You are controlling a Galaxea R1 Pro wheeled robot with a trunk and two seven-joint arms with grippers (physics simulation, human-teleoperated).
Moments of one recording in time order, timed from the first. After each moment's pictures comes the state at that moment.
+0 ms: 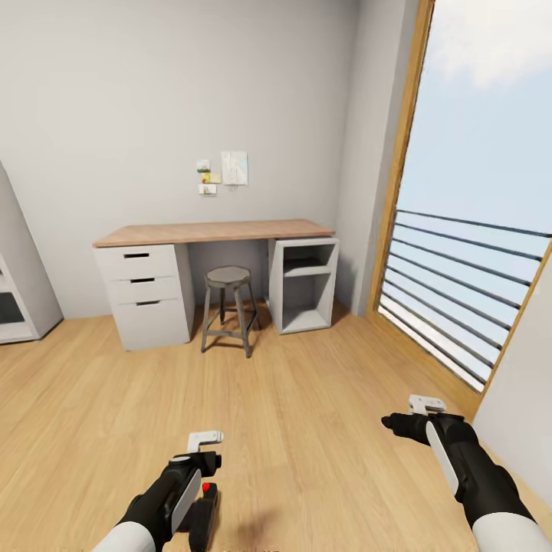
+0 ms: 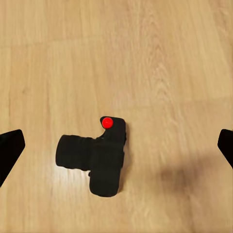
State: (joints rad) left arm -0.53 -0.10 0.01 -0.53 0.03 0.32 0.19; right arm -0.50 -0.14 -0.15 -1.00 -0.05 0.76 0.10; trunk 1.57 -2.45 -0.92
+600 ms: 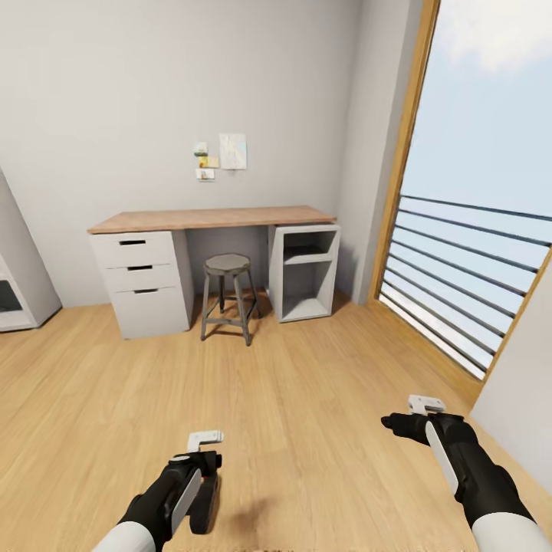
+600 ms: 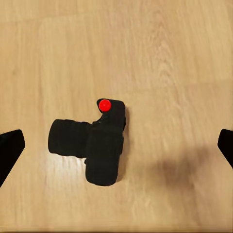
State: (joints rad) left arm -0.53 -0.10 0.02 -0.54 0.03 0.33 0.18; right arm -0.50 -0.14 -0.15 -1.00 -0.05 0.76 0.10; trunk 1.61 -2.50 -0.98
